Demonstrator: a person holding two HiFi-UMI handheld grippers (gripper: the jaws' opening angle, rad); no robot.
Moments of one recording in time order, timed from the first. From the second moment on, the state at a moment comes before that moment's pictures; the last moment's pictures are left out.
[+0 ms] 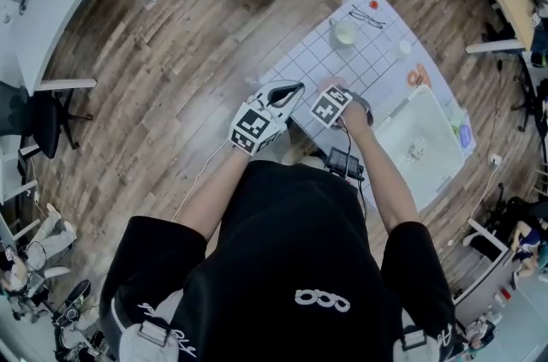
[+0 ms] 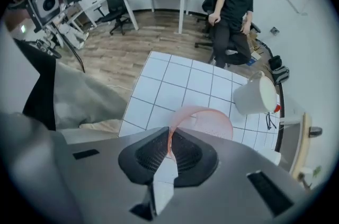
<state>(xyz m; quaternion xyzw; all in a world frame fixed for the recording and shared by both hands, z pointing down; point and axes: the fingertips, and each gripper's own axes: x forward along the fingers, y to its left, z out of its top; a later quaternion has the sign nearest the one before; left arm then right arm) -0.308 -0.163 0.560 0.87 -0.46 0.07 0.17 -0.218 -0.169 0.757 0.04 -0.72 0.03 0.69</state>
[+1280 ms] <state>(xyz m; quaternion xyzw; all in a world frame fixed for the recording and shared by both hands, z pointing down) -0.264 -0.176 0.523 0.90 -0.40 0.07 0.13 -0.197 -0.166 0.571 0.27 -0.88 0.05 0.38</state>
